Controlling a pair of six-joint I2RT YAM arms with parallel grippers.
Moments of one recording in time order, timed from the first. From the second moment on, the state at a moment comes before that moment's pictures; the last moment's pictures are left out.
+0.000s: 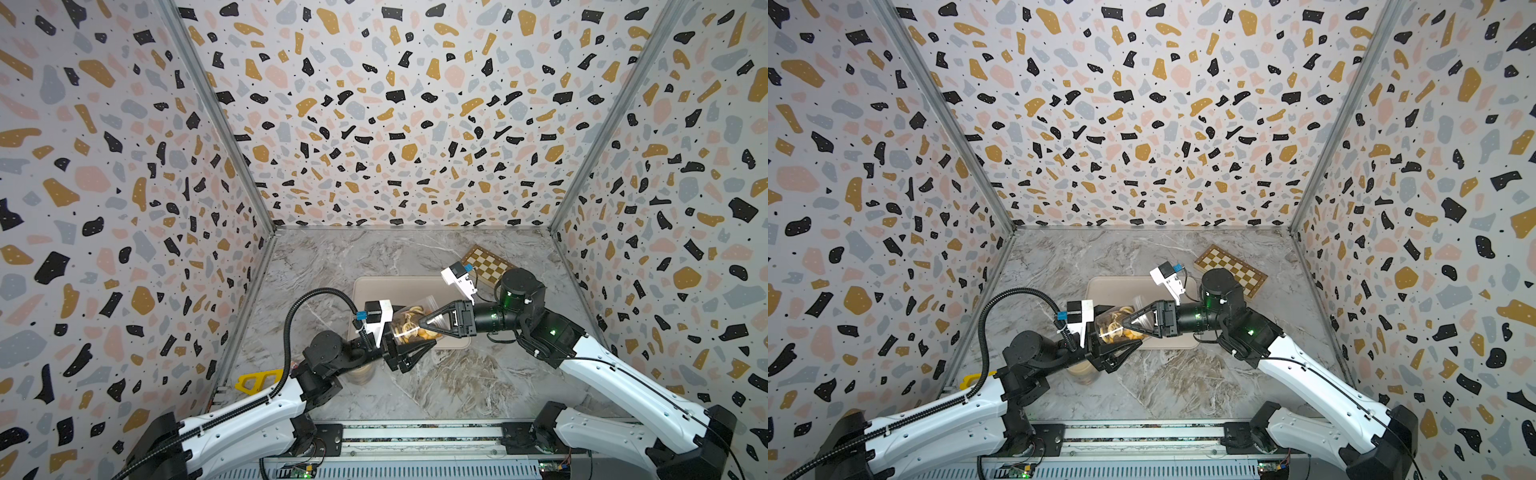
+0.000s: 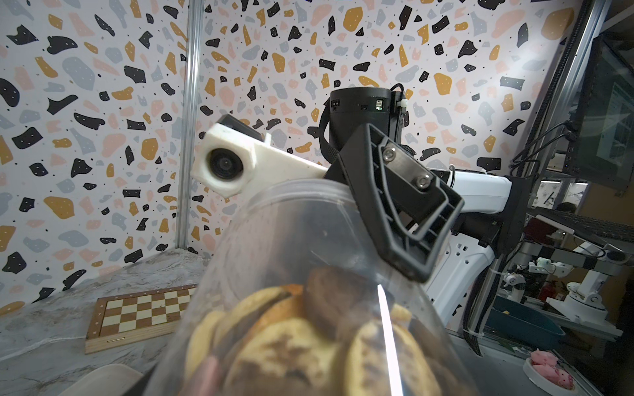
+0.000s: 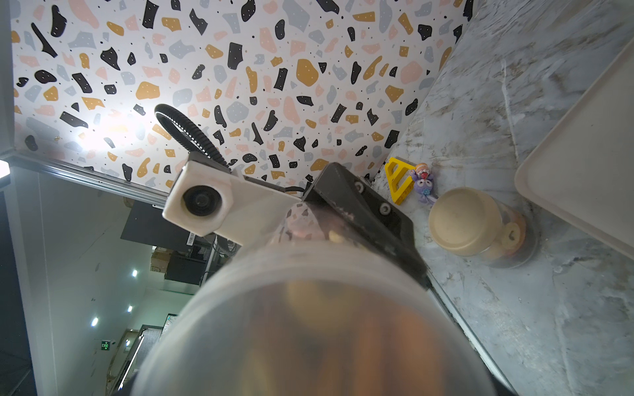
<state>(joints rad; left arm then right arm) -0.93 0.86 0.46 0.70 0.37 -0.30 0.79 1.03 0.97 -0.12 -0.84 0.96</state>
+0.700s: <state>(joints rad) -0.93 0.68 0.48 0.39 0.39 -0.19 0.71 1.02 1.05 -0.26 -0.81 0.90</state>
